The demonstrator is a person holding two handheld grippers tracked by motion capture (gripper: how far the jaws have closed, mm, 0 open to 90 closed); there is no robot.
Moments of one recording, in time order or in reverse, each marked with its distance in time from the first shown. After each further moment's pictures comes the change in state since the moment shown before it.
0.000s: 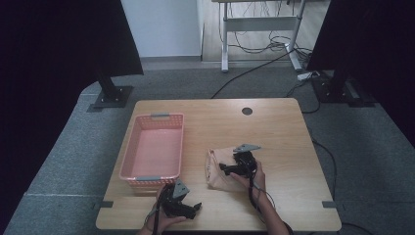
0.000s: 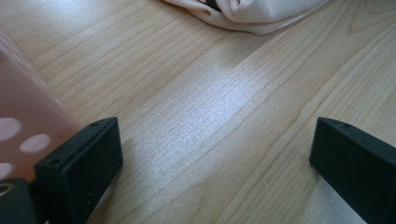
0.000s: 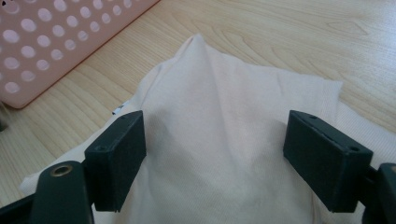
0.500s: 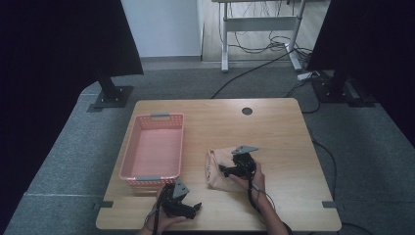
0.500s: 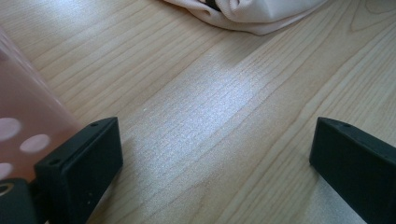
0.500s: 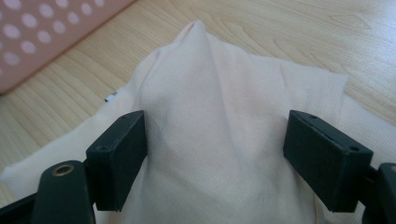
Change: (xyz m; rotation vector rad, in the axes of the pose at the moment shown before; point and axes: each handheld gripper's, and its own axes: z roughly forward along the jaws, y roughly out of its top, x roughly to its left) left arm 0.000 0.000 0.000 0.001 0.001 0.000; right arm 0.004 -0.004 0.005 0.025 -0.029 -0.038
